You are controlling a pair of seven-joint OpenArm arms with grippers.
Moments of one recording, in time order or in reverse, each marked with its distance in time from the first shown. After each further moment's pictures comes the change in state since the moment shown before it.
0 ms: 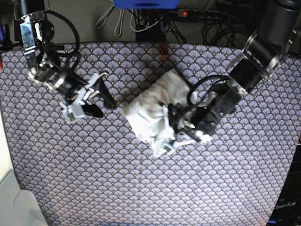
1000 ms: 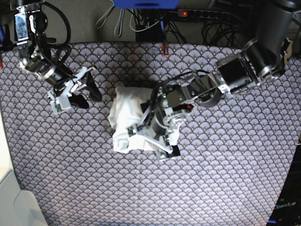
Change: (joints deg) left arm -3.7 1.8 18.8 2.0 30.7 -4.2 -17.7; right arm -5.1 0.0 5.8 0.0 -0.3 0.0 -0.4
